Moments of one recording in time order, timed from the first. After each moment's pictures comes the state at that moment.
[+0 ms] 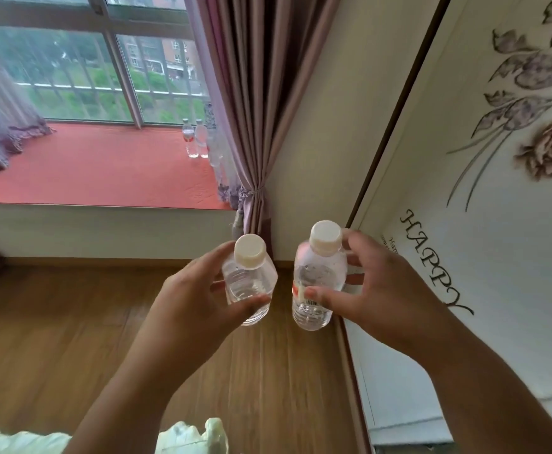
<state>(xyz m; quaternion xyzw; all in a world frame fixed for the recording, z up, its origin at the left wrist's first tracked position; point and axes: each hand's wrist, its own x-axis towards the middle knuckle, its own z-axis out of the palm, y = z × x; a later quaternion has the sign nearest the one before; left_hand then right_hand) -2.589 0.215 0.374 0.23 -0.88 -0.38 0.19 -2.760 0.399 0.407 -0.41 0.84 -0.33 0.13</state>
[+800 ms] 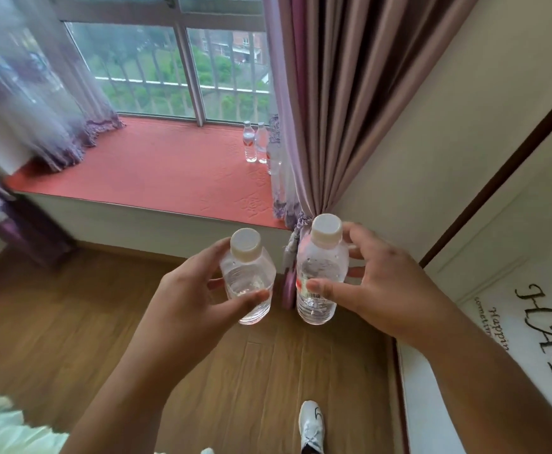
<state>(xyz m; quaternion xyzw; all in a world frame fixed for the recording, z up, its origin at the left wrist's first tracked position) -2.672 0.041 0.377 0.32 -0.84 -0.38 0.22 -2.886 0.183 0.397 -0.48 0.80 -0.32 0.19</state>
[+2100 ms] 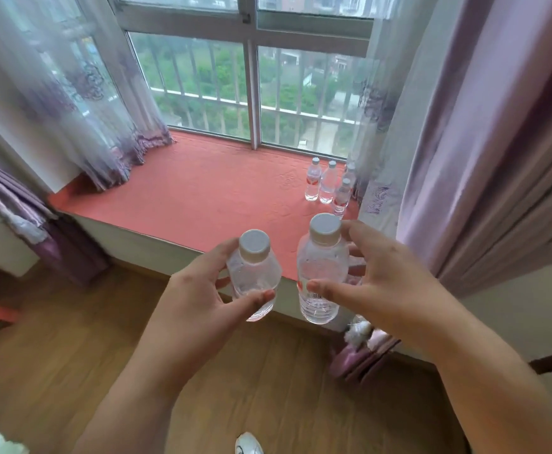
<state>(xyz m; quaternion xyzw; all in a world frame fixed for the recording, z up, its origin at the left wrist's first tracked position) -2.704 -0.282 0.377 0.40 -0.80 -0.37 0.24 -2.931 -0.180 0.399 -0.54 0.75 -0.31 0.23</state>
